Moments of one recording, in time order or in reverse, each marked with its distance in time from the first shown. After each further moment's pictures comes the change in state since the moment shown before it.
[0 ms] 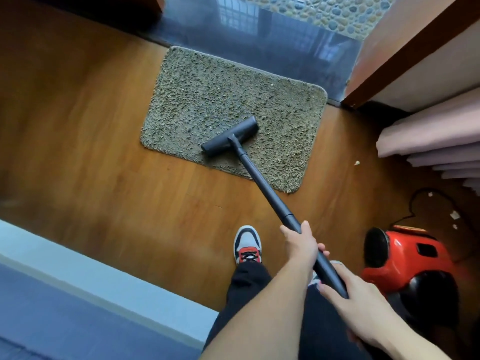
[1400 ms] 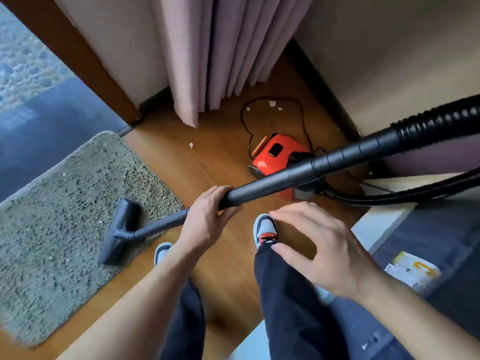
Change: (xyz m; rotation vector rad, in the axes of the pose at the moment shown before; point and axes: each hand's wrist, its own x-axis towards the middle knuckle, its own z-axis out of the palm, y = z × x) left_hand -0.026 0.040 0.112 1.643 -0.924 1.302; right_hand -0.101 0.097 -0.033 0.434 0.984 -0.175
